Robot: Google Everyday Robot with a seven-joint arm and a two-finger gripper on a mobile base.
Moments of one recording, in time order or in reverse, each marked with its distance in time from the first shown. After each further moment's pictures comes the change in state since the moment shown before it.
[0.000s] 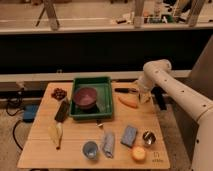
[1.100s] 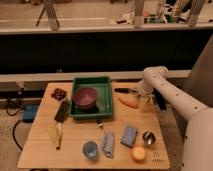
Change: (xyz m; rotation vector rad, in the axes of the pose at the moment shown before) arm 0.009 0.010 0.054 -0.045 -0.036 0.036
